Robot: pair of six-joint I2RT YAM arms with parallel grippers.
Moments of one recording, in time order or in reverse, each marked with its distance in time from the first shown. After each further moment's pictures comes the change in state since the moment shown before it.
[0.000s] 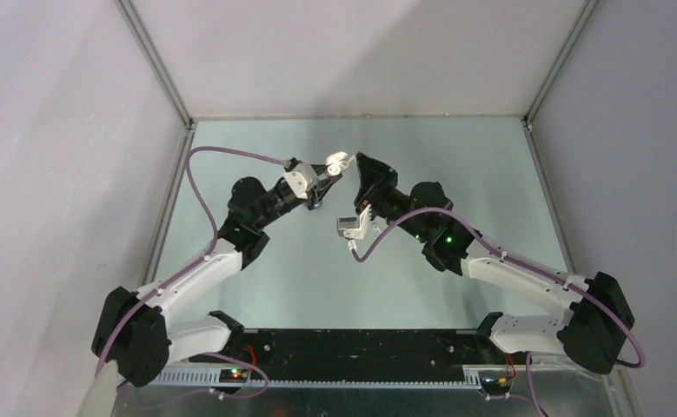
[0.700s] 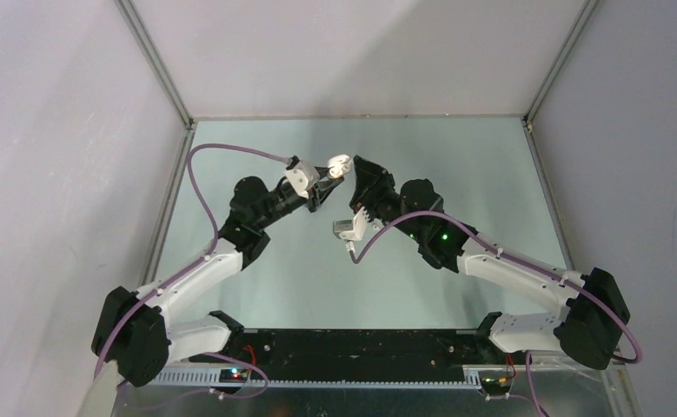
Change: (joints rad) left arm -0.011 0.000 0.003 -0.036 -0.009 -0.050; right arm 0.012 0.031 0.041 -0.120 0.054 -0.091
